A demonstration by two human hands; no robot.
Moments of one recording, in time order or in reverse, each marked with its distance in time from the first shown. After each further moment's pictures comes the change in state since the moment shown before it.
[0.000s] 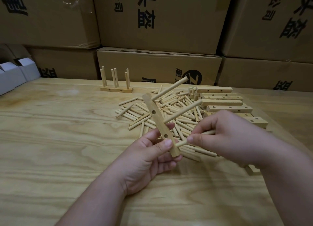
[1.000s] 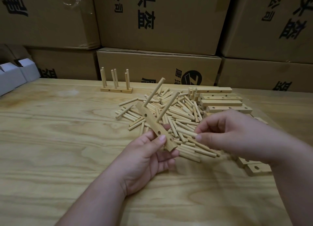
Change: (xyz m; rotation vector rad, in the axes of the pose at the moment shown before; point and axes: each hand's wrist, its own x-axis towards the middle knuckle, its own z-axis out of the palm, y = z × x) left_hand 0.003 -0.002 0.000 -0.058 0.035 0.007; right_hand -0.004 0.005 -0.015 0.069 -0.092 0.014
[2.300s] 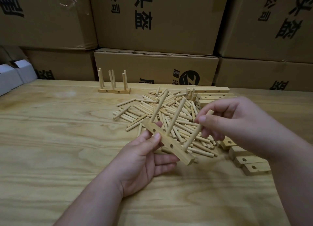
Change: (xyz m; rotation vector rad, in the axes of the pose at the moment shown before) left_hand 0.002 0.000 -0.004 0.027 0.006 -0.064; right_hand -0.001 -0.005 -0.004 0.254 0.190 -0.167
